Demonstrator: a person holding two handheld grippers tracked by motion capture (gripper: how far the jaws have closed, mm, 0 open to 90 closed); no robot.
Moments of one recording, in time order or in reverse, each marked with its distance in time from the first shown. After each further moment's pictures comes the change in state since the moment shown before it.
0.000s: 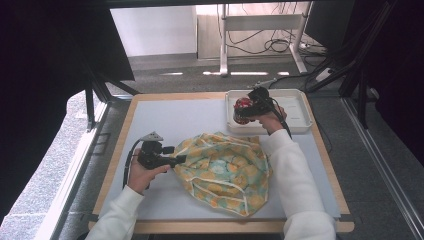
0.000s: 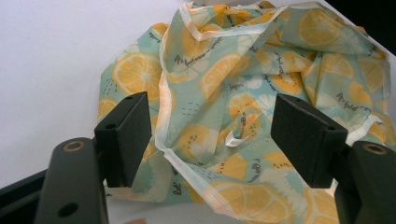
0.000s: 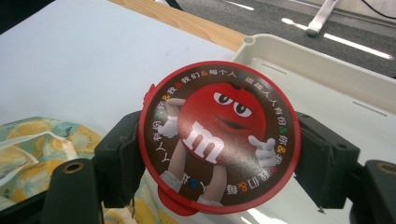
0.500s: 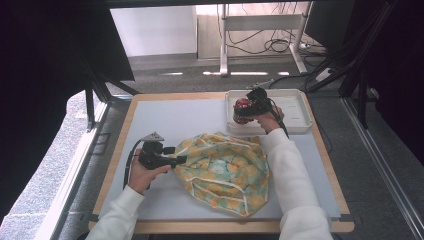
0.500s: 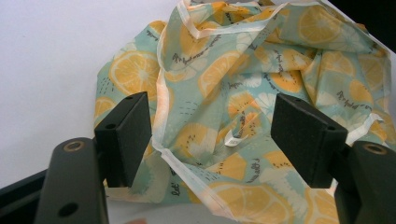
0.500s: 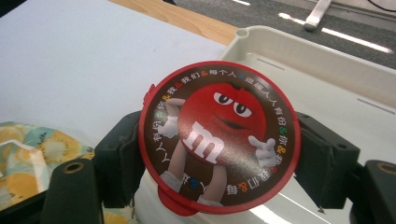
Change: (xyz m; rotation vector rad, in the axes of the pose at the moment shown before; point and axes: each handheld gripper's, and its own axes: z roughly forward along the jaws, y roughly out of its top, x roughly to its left) left arm -0.001 0.000 0.002 0.006 -0.003 0.005; right arm -0.010 -0.003 0.021 0.016 -0.017 0.016
